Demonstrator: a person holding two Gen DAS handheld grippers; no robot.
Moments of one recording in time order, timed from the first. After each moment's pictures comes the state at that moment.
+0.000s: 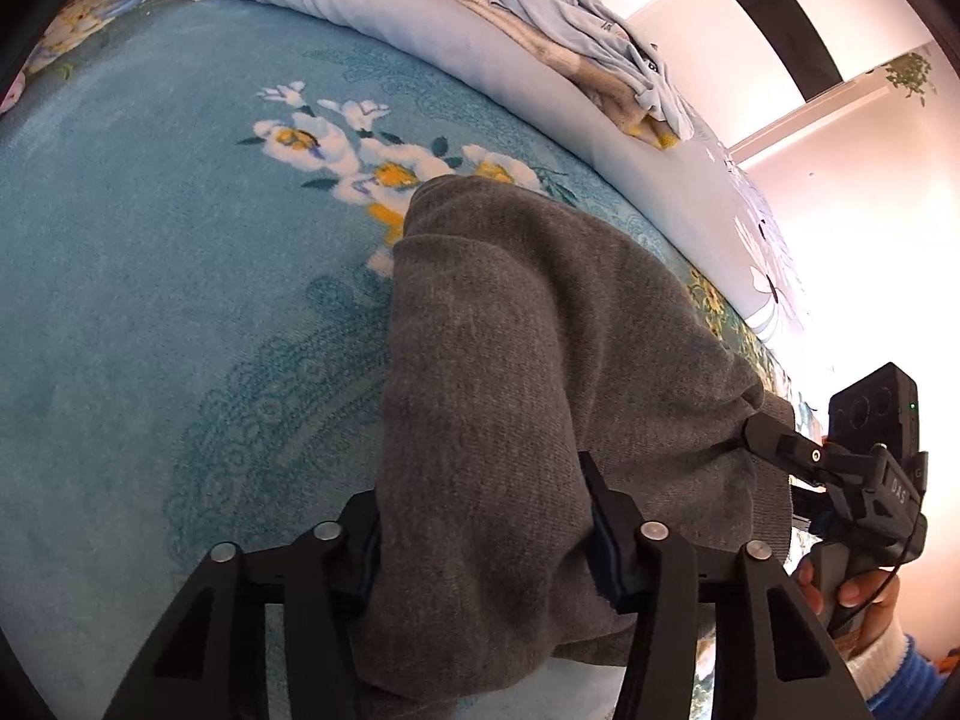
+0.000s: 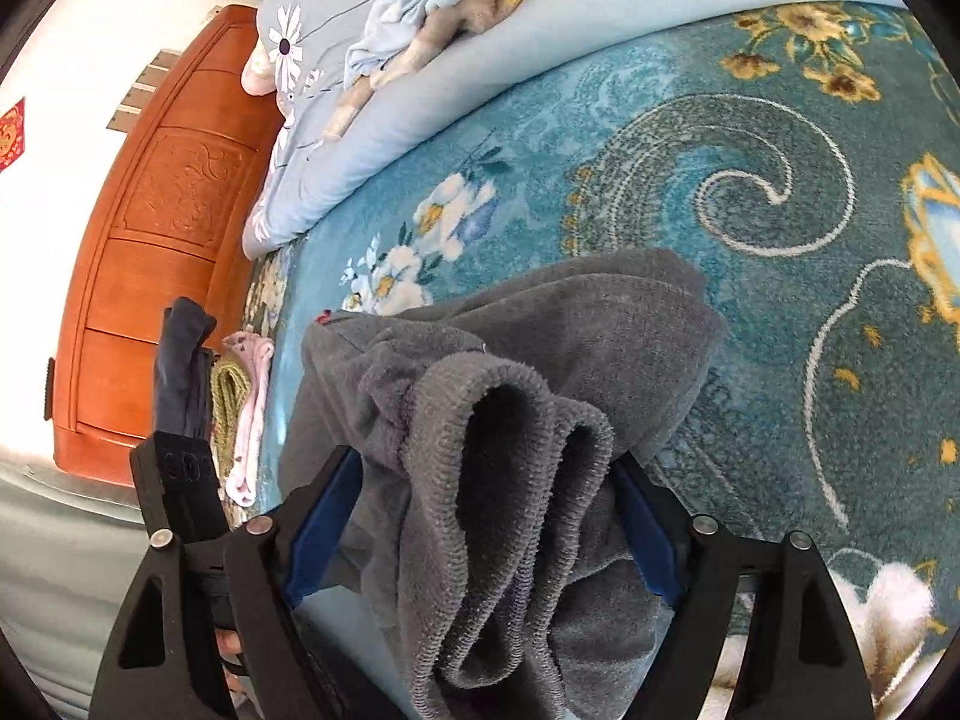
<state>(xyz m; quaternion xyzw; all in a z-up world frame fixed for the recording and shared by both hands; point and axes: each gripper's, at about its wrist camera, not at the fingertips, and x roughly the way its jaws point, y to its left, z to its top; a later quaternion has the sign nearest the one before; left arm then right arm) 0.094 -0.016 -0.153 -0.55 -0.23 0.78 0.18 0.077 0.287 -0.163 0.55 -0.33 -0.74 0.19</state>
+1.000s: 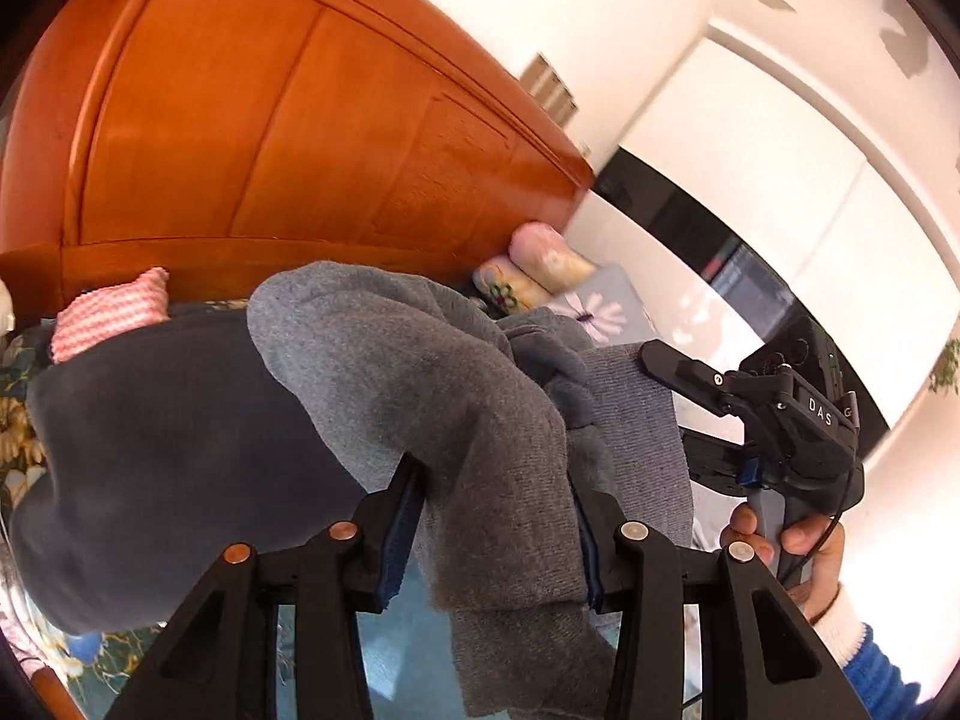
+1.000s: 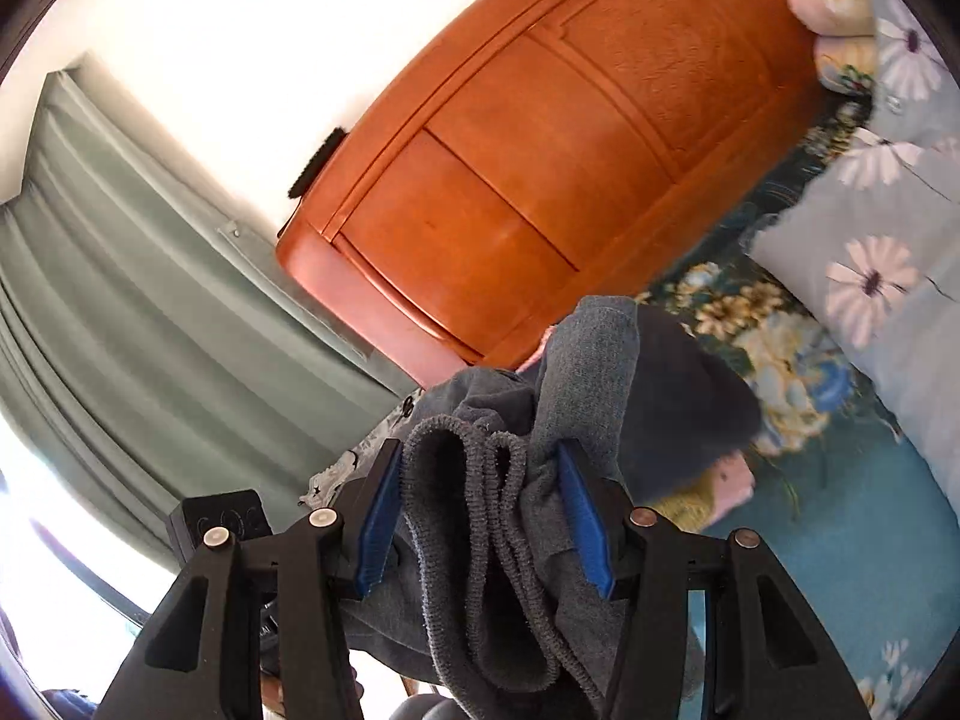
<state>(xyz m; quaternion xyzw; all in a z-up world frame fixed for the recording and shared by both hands) 0.148 -0.395 0.098 -0.19 -0.35 0.91 -0.11 -0.102 -0.201 0.109 0.44 -0.14 -0.62 0.63</state>
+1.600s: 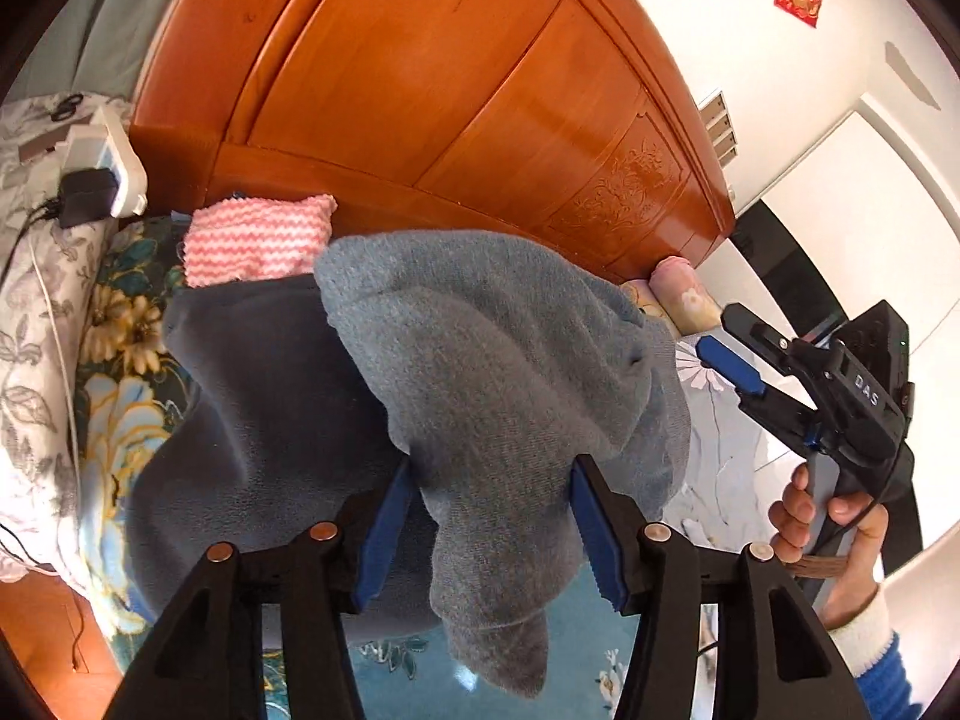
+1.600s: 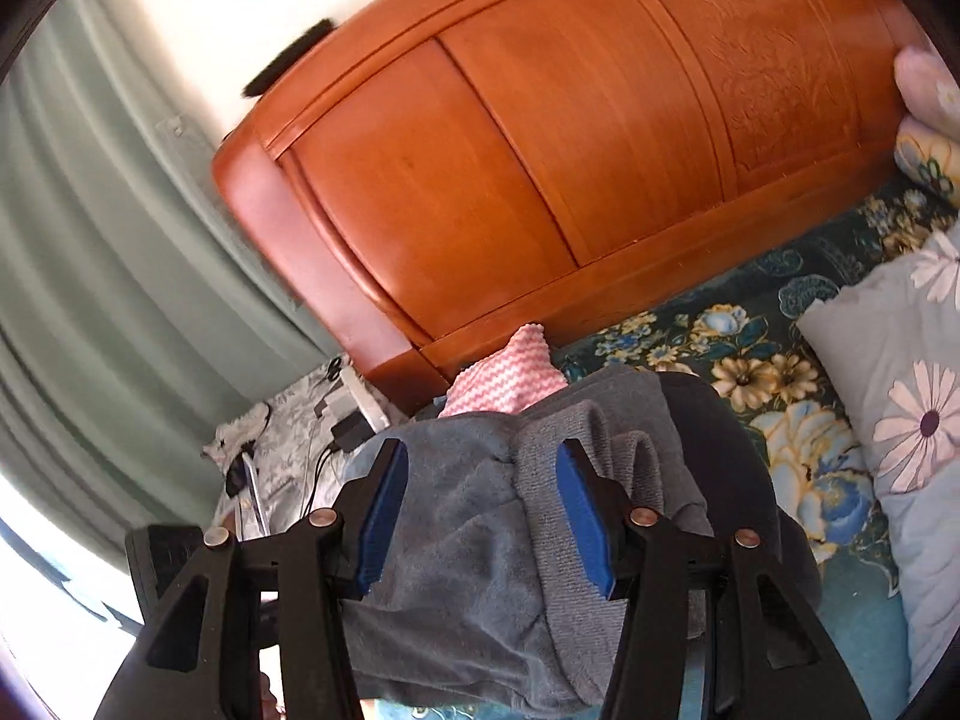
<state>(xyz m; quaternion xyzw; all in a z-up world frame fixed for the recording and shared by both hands) 0.200 -0.464 0.033 -0.23 -0.40 0.86 -0.22 -0.089 -0.342 0.104 0.41 0.02 -0.66 0.63</state>
